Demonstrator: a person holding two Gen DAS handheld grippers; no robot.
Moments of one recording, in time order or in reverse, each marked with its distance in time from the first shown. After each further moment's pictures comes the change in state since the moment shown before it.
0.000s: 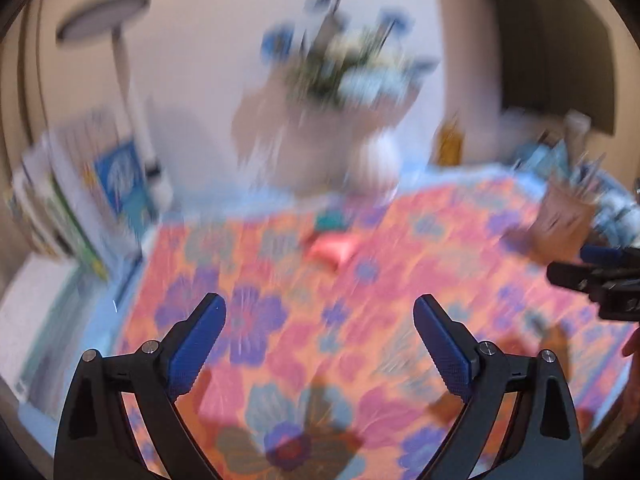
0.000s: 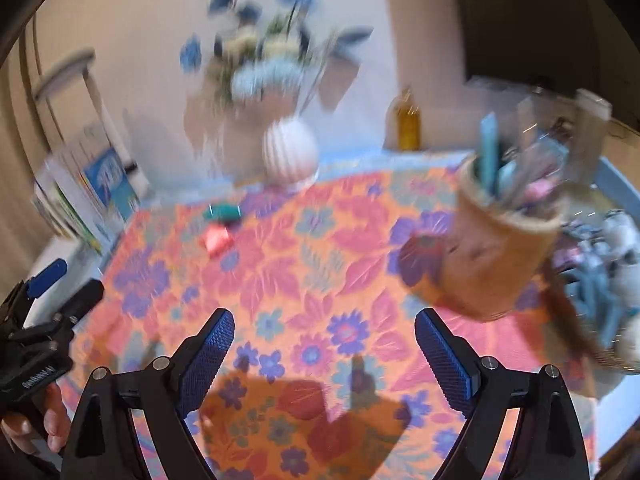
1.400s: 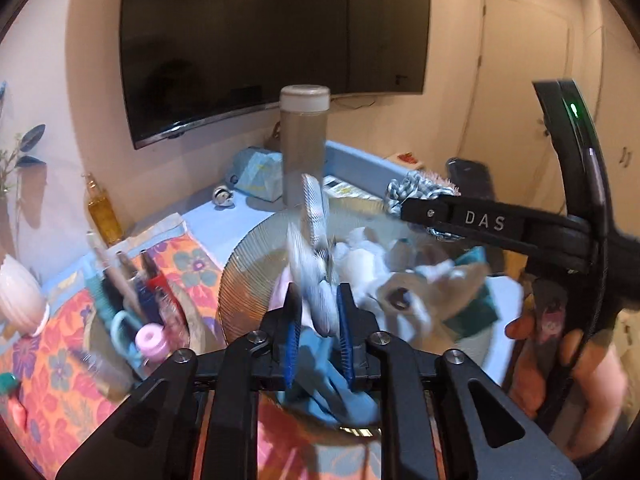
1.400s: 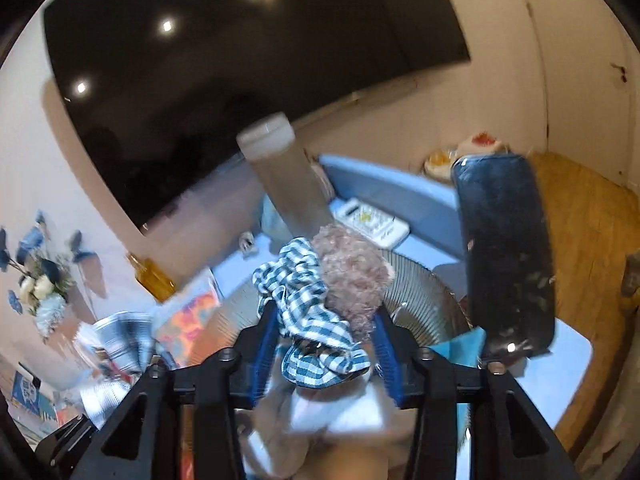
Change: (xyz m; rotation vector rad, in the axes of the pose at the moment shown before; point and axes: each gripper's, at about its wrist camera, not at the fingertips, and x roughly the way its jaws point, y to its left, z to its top) left arm 0.004 -0.381 0.101 0.329 -0.009 -0.634; right arm -0.102 -0.332 0.035 0.563 -0.228 -0.311
